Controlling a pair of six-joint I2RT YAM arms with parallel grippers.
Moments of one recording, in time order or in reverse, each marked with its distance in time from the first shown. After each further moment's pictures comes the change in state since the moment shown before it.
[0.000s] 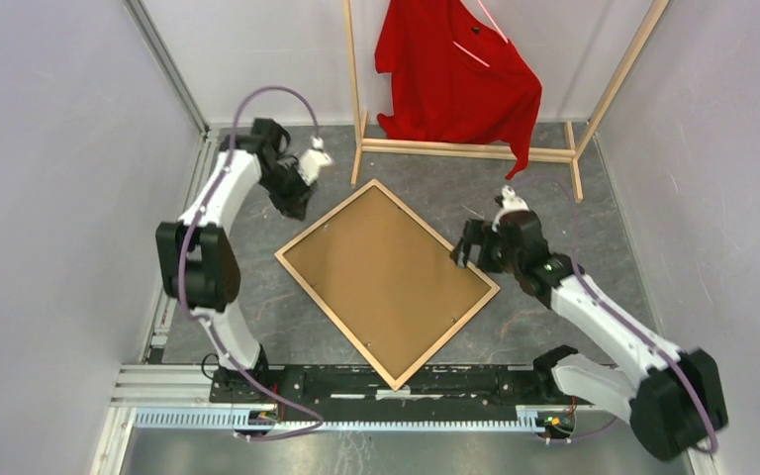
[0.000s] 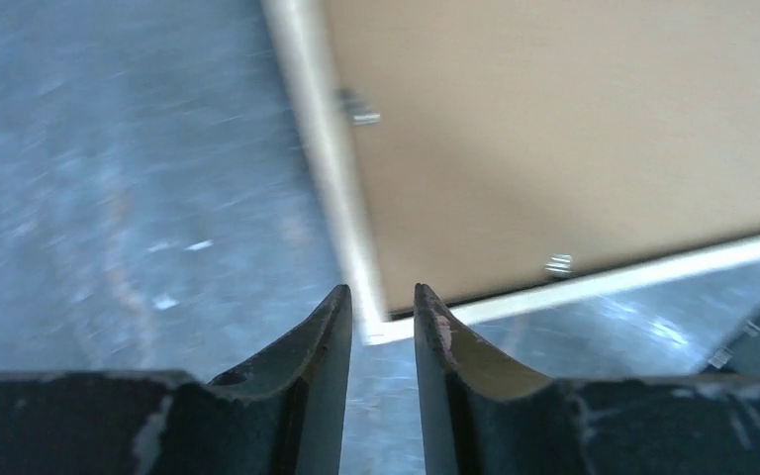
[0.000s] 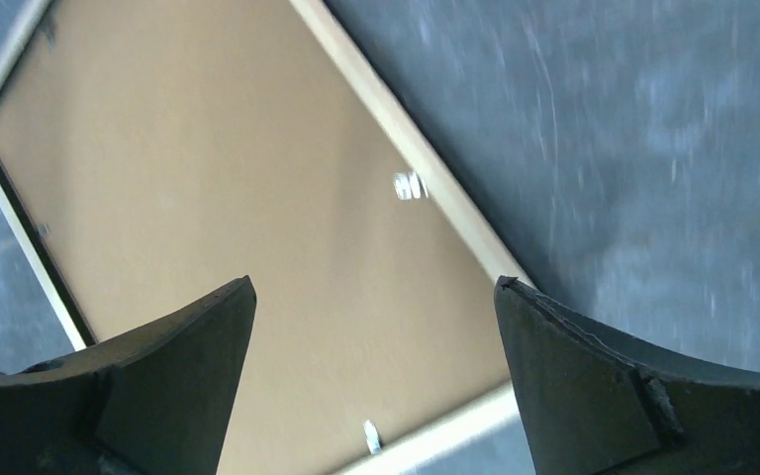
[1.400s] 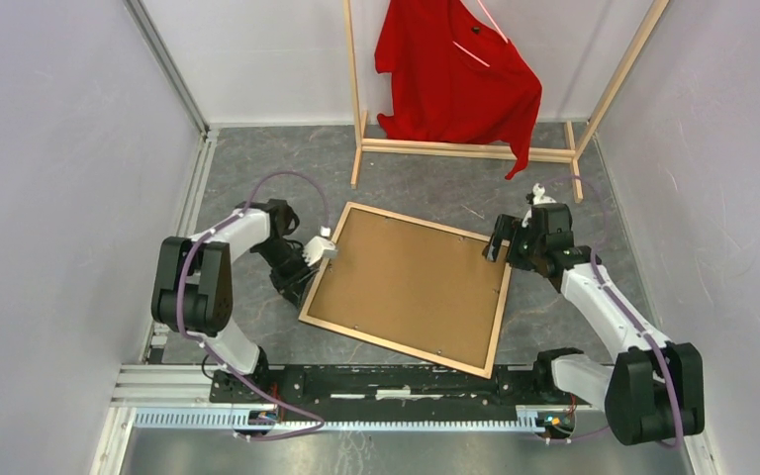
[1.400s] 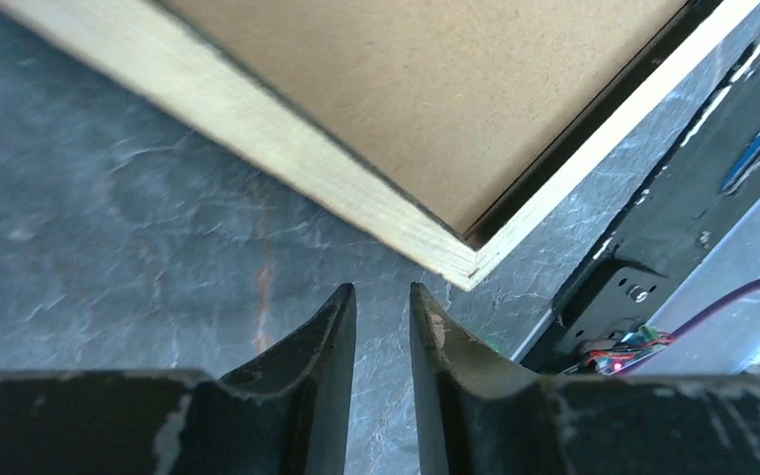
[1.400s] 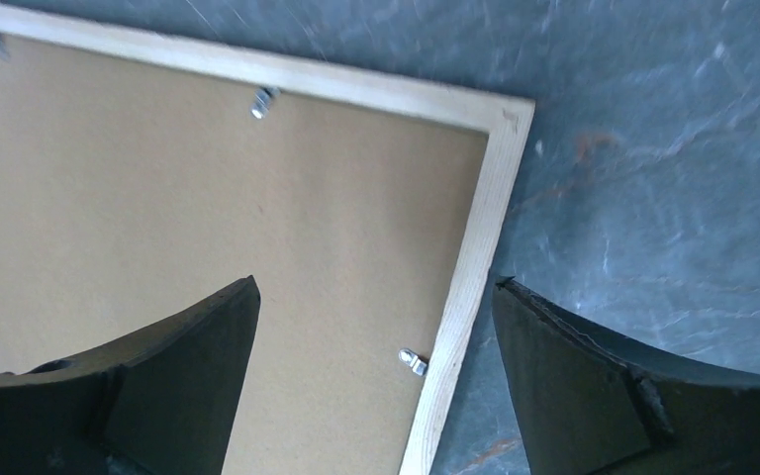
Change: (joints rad) left arm 0.008 -0.104 -0.593 0.088 -0.006 0.063; right arm -0.304 0.001 -0.081 -0.106 -0.113 -0.122
